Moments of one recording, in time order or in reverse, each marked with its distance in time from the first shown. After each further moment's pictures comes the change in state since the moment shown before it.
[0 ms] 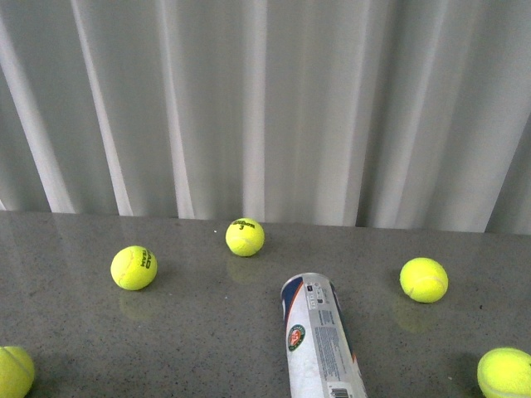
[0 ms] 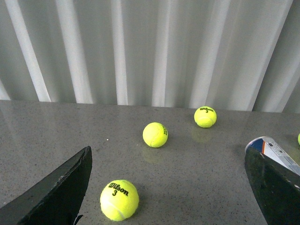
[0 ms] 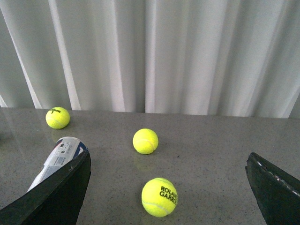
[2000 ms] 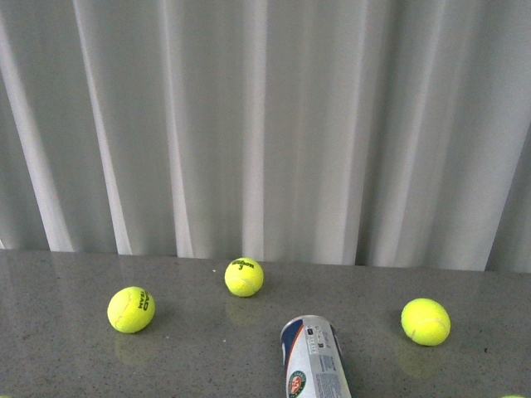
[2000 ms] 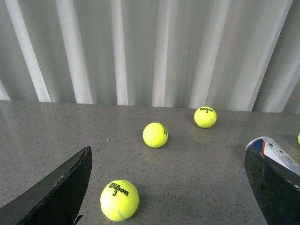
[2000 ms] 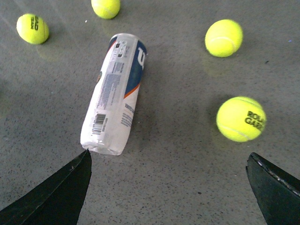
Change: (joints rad) left arm 0.000 0.000 0.000 0.000 0.000 0.000; right arm 0.197 0.848 0.343 -0.069 -0.102 0.126
